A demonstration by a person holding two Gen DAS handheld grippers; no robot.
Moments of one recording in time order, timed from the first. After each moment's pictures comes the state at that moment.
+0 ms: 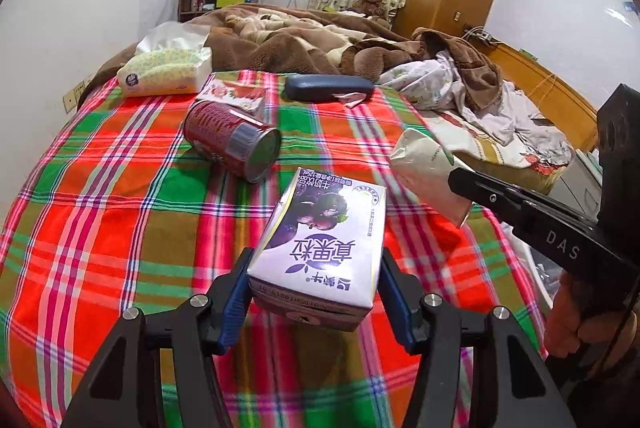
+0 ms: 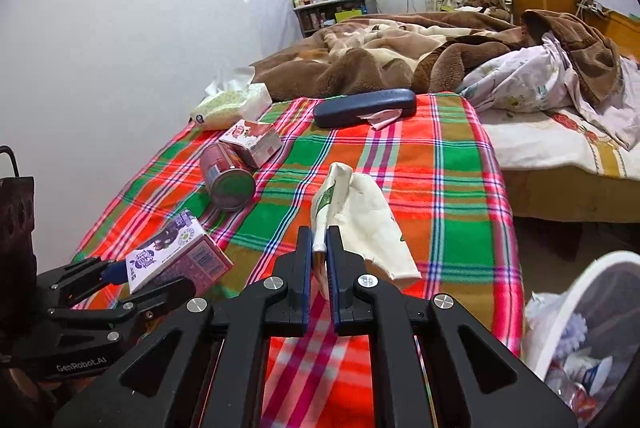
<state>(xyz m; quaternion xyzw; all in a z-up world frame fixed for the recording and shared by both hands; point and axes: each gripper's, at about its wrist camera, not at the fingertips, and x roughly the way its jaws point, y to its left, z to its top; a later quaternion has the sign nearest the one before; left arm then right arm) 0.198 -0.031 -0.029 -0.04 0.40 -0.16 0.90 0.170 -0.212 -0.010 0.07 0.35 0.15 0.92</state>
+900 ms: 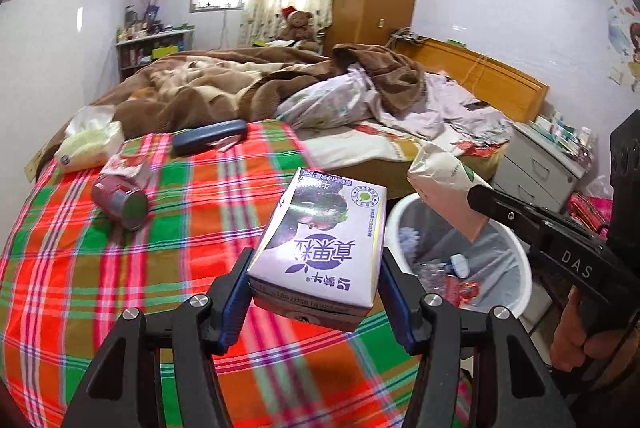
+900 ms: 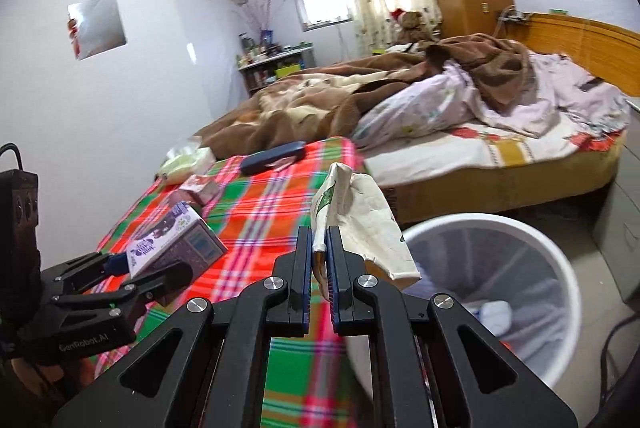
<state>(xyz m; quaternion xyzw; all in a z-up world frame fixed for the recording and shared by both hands) 0.120 -0.149 0.029 0.02 0.33 -0.25 0.91 0.072 -0.311 0.025 0.11 0.27 0.04 0.95</state>
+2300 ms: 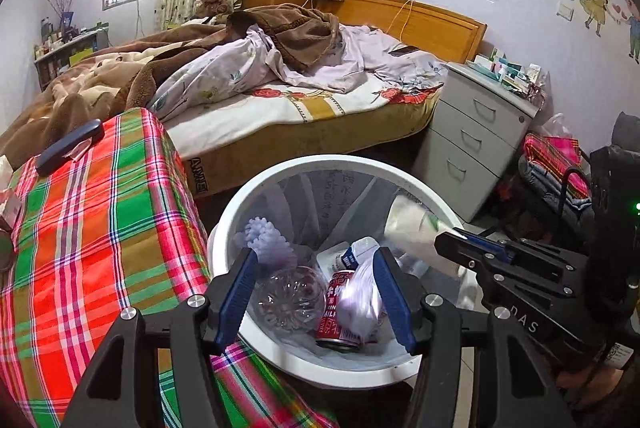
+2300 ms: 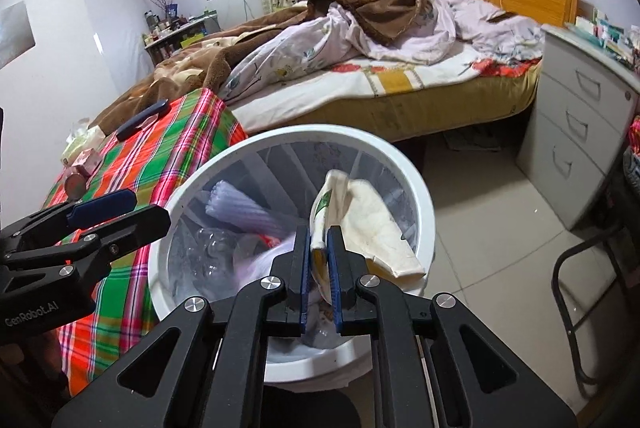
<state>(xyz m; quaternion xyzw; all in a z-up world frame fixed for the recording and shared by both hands) 0.112 -0.312 -0.011 0.08 0.37 -0.36 0.85 0.036 -0.410 -0.032 0.14 0.36 -0.10 0.92</state>
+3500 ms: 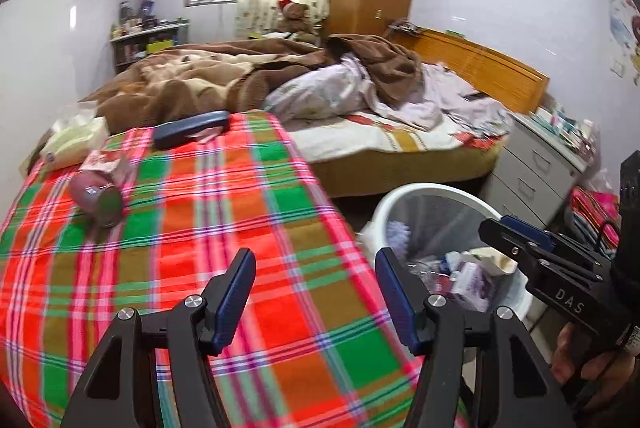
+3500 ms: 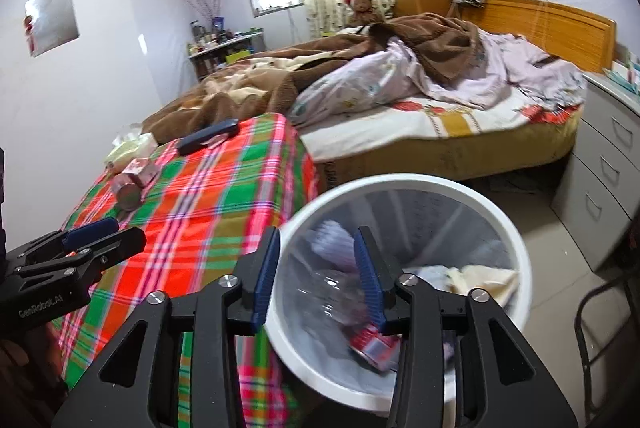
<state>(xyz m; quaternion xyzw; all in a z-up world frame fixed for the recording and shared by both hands) 0.127 -0.170 0.016 0.02 0.35 -0.24 0.91 0.064 -0.337 0.001 0.11 0.31 -0.04 0.94</state>
